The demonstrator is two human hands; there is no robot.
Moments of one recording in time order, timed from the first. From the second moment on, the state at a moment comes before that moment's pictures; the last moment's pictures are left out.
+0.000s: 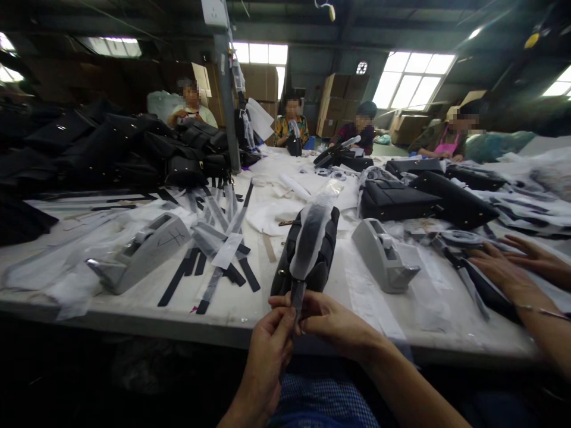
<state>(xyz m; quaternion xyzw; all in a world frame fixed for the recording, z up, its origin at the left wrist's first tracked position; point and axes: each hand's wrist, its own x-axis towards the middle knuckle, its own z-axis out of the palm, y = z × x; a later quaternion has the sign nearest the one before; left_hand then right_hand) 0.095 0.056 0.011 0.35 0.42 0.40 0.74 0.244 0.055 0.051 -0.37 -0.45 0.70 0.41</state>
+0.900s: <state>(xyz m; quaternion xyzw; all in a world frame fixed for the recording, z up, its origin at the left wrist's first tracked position) 0.074 0.090 0.036 0.58 0.42 0.53 0.45 0.289 0.137 0.288 -0.48 -0.53 0.47 0.52</state>
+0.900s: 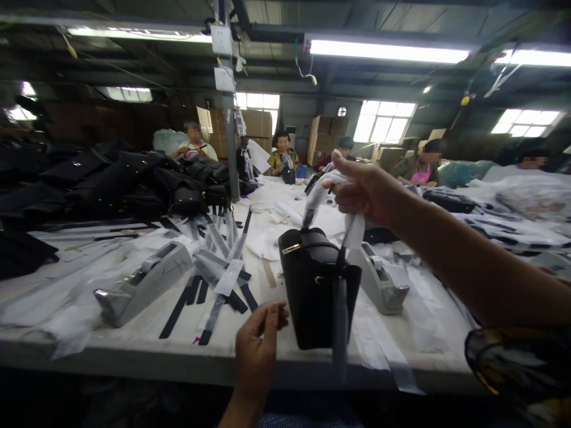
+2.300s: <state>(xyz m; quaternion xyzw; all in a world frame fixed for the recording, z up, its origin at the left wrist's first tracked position) -0.008 0.281 0.023 0.69 0.66 0.24 0.14 0.240 0.061 0.036 -0.55 -0.50 0.49 0.46</state>
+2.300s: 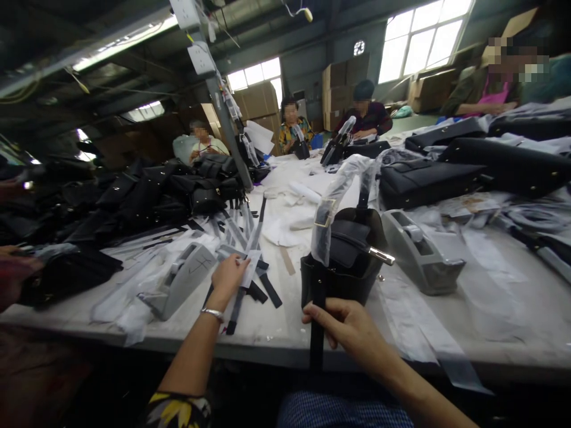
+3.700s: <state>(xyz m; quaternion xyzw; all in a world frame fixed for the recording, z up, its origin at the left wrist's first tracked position) 0.056 0.102 0.036 0.57 0.47 0.39 0.55 0.243 0.062 0.044 -0.50 -0.57 0.48 0.45</state>
